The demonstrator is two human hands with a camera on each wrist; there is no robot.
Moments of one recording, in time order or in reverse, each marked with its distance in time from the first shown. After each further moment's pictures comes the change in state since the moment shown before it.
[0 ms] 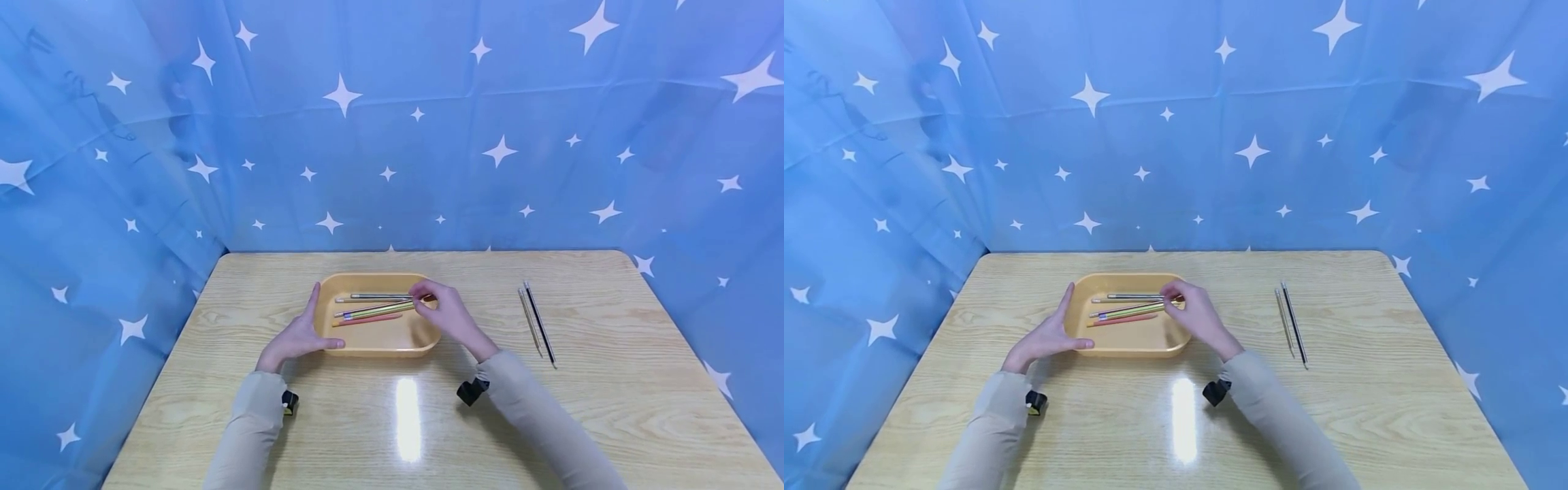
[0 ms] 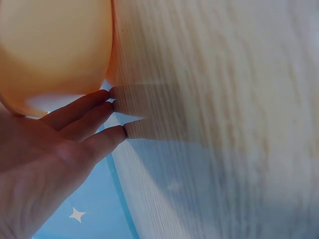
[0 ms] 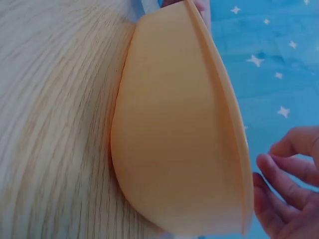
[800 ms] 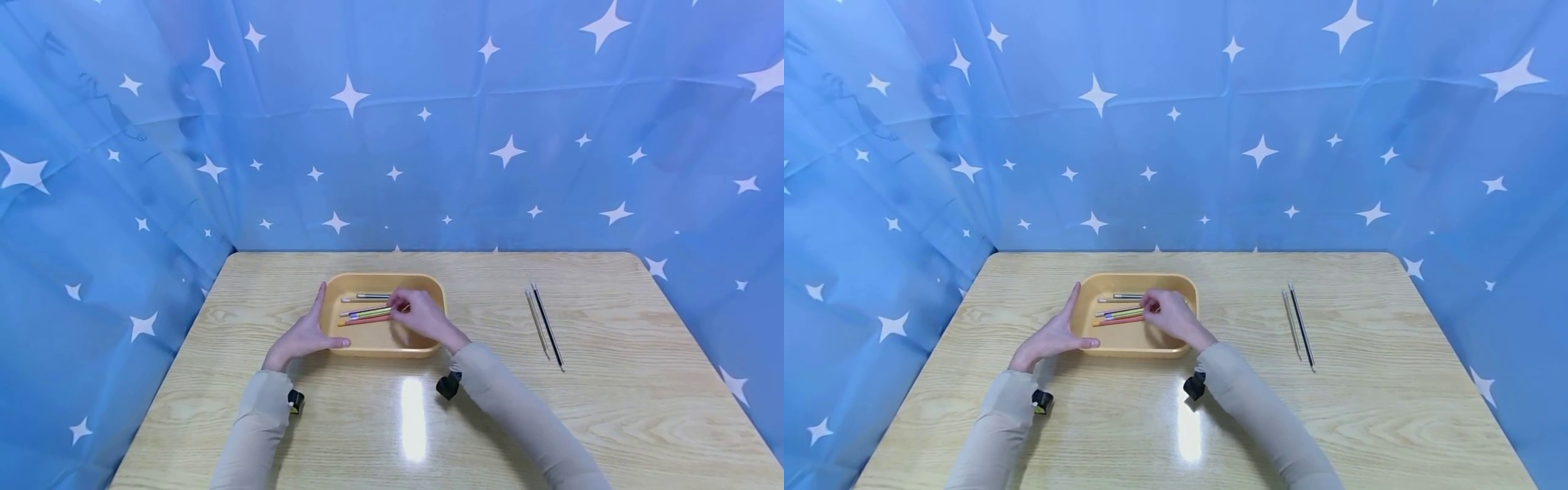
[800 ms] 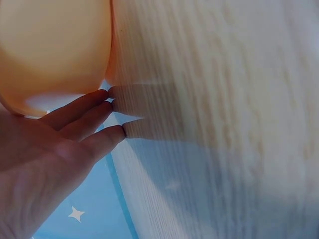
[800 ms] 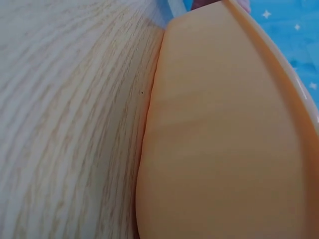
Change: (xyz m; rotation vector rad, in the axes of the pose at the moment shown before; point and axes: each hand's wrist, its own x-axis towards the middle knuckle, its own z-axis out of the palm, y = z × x) left_hand 0.000 -0.001 0.000 -0.023 0.002 0.001; right_hand 0.025 0.002 0.045 -0.093 -0.205 0.041
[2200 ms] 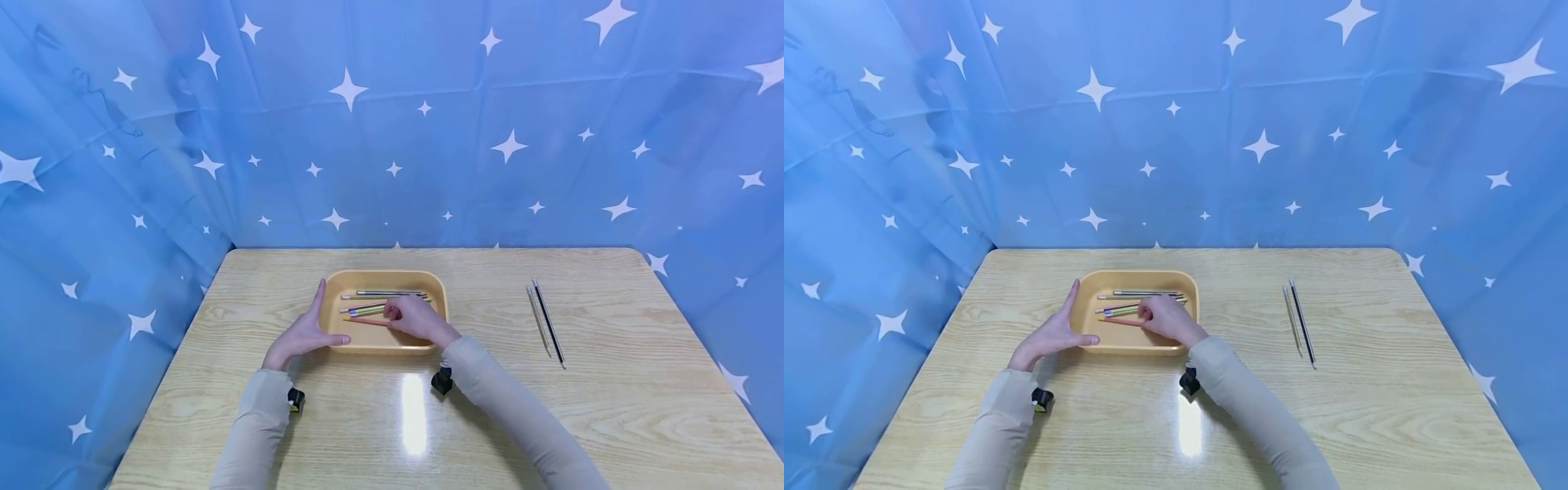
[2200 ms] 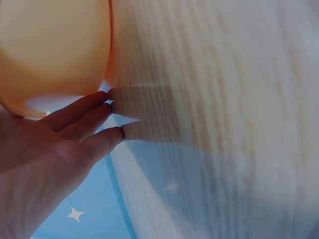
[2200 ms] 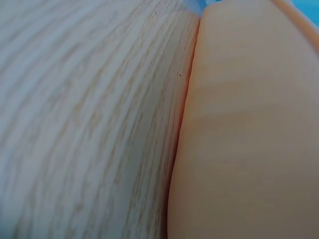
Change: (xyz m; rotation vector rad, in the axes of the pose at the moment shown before) left_hand 0.000 0.001 0.000 0.007 0.012 -0.007; right_hand 0.009 0.006 0.014 -0.213 -0.209 0.075
